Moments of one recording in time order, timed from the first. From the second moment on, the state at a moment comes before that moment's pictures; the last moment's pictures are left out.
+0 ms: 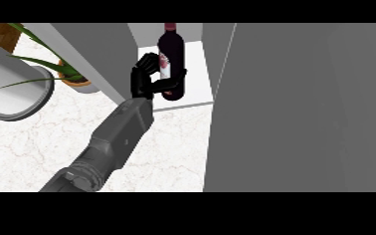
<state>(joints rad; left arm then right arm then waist) -0.98 0.00 -0.08 -0.09 0.68 0.34 -0.75 -0.62 -0.16 0.01 -2.40 -0.20 -0.07 0.92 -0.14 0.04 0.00</state>
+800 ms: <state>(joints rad) -0.87 0.00 -0.14 -0.11 0.73 0.33 -0.78 -0.62 -0.14 0.02 -2.39 -0.22 -0.06 0.90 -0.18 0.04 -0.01</state>
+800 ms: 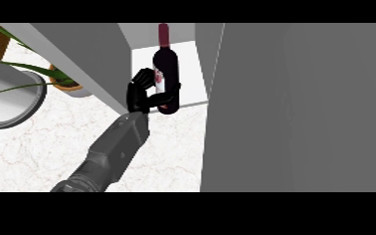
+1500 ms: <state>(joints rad) -0.96 0.00 -0.19 -0.15 0.78 0.42 -0.72 -0.61 -0.14 -0.01 -2.38 -0.26 -0.04 0.89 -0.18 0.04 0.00</state>
